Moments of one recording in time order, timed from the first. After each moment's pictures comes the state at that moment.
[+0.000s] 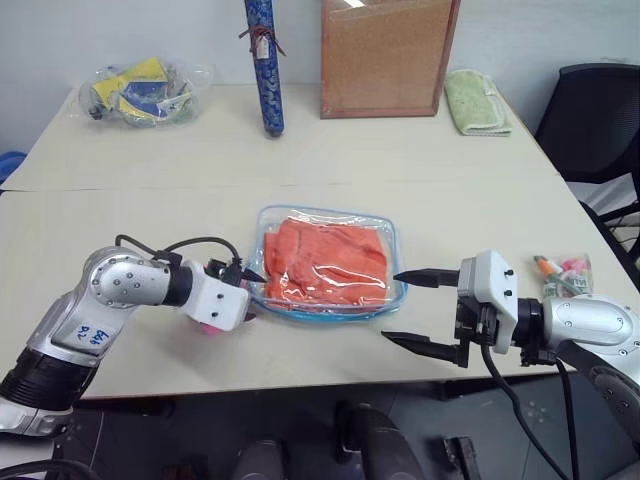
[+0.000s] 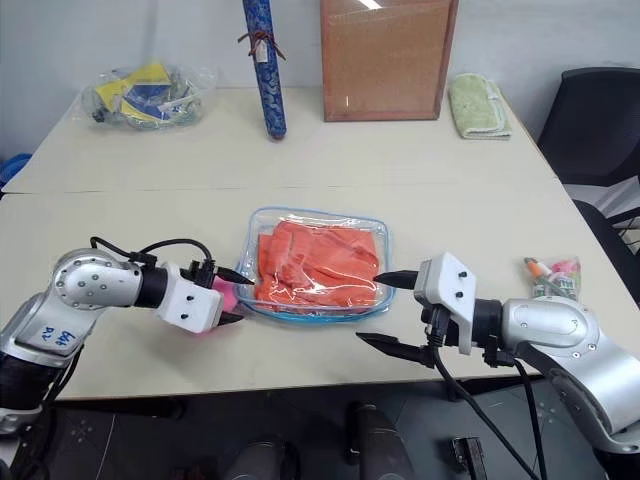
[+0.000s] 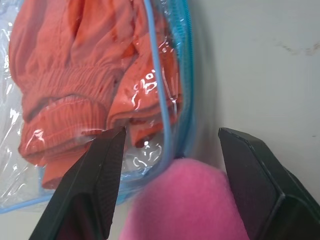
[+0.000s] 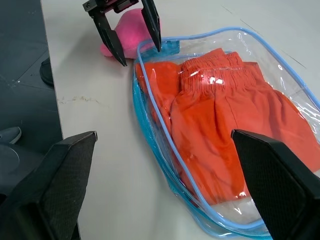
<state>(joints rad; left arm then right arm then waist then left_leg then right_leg) -0.41 0.95 -0.17 -0.14 0.08 -0.21 -1.09 -0.11 -0.91 -0.09 -0.67 0.69 0.58 0.85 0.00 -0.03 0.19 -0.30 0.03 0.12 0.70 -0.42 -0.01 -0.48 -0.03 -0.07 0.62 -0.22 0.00</state>
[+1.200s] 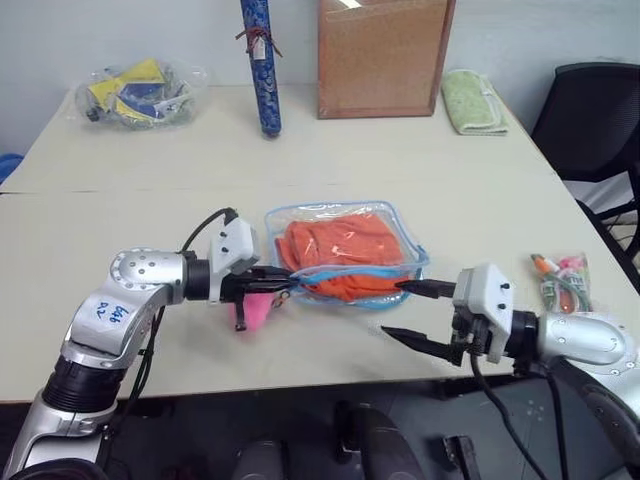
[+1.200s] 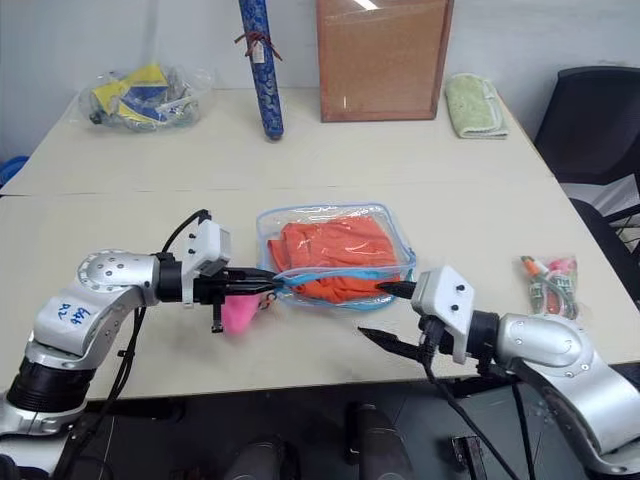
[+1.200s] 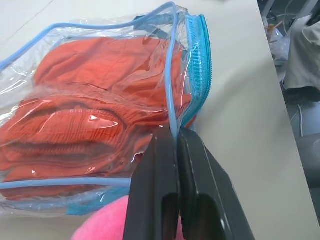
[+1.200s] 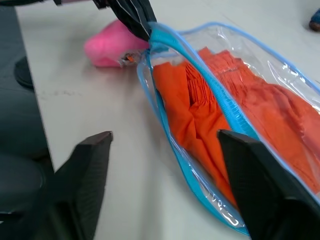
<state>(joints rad) -0.44 0.72 -0.07 -0.30 -0.40 0.59 -0.99 -0.04 -0.84 -0.03 -0.71 0.54 0.54 0.76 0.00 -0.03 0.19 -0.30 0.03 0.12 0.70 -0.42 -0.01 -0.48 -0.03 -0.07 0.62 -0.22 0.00</state>
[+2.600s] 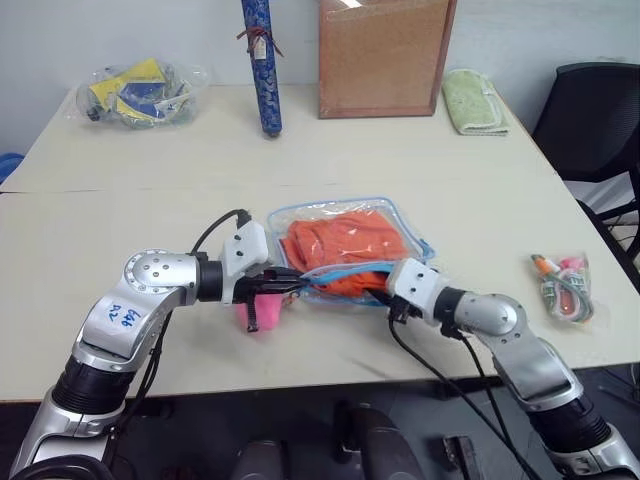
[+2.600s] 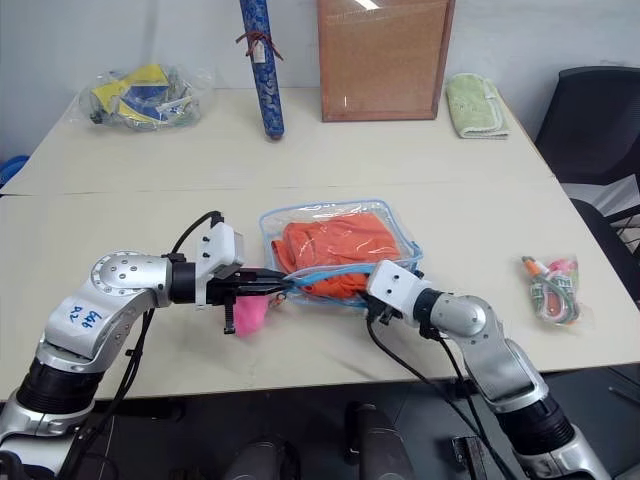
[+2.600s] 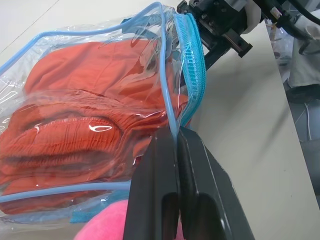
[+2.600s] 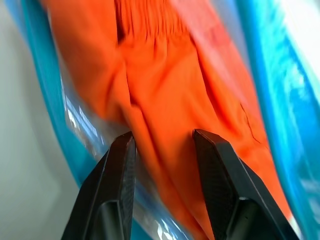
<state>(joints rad) -0.45 0.70 -0.11 -0.34 -0.39 0.59 -0.94 -0.27 -0.64 0.25 -0.31 -0.06 0.32 0.67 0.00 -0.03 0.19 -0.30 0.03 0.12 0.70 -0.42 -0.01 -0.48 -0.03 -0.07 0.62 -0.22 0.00</state>
